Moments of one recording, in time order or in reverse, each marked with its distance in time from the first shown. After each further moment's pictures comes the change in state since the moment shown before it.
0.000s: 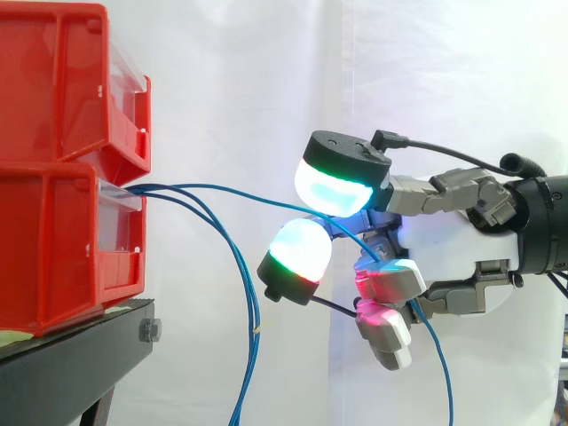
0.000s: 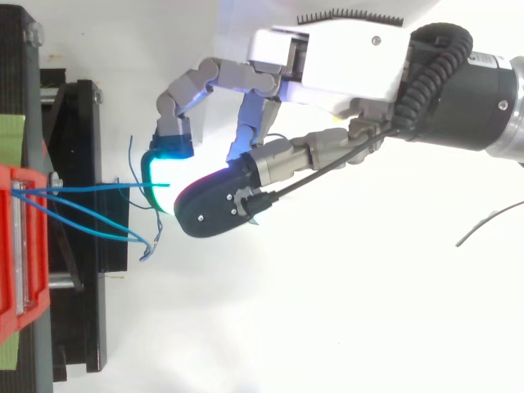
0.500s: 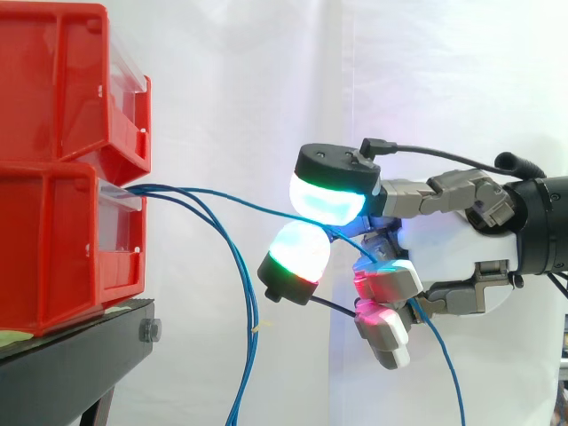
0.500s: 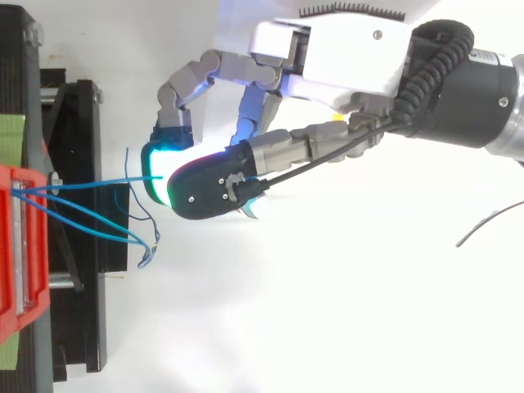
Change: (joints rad) arm 0.000 0.000 0.000 -0.002 0.016 0.006
